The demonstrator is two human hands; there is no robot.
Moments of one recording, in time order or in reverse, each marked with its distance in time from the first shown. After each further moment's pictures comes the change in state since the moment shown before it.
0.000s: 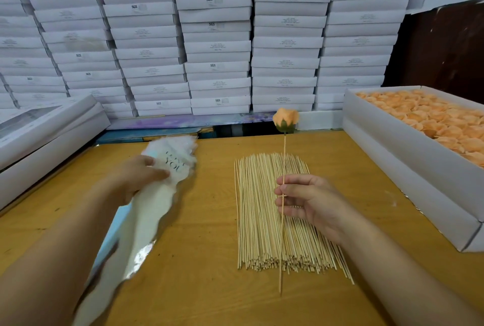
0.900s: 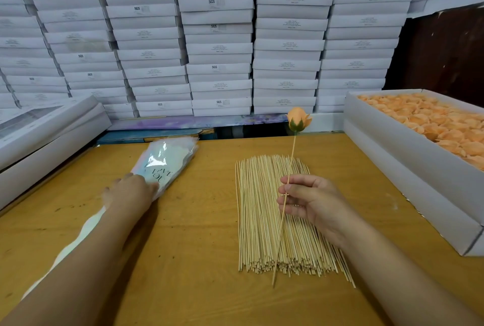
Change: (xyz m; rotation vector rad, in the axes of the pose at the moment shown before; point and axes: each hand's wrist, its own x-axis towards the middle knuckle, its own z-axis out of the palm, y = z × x) left_hand 0.021 -0.041 0.022 0.921 0.429 -0.043; right_hand 0.010 0.008 -0.006 -0.003 0.076 -0.069
